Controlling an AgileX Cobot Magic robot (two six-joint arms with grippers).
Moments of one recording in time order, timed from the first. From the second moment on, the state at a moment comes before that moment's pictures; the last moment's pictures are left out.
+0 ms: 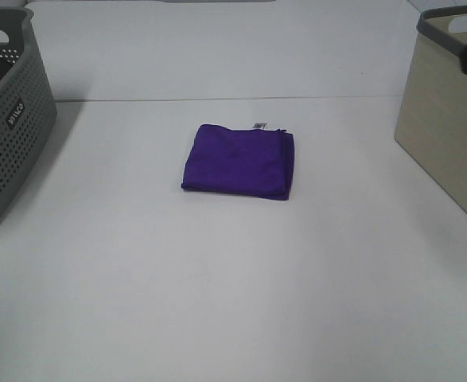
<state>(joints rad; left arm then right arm) 0.05 -0.01 -0.50 -0.01 1.04 0.02 -0.01 1.28 -1.20 0.43 1.11 -0.13</state>
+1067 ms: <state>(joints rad) 0.05 -0.01 -0.50 -0.01 1.04 0.02 0.18 2.37 -1.85 0.60 1.01 -0.20</state>
